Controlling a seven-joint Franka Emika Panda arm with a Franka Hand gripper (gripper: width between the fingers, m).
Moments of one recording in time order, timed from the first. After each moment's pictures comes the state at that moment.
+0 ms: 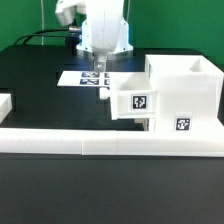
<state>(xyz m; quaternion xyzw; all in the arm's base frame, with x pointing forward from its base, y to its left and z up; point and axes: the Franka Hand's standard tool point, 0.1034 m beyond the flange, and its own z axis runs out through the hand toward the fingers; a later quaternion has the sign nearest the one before) 0.536 -0.048 0.093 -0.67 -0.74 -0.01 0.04</state>
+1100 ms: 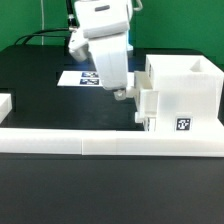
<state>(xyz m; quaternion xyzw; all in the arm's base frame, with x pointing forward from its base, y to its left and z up) 0.543 0.011 0.060 -0.72 -0.68 -0.02 0.13</state>
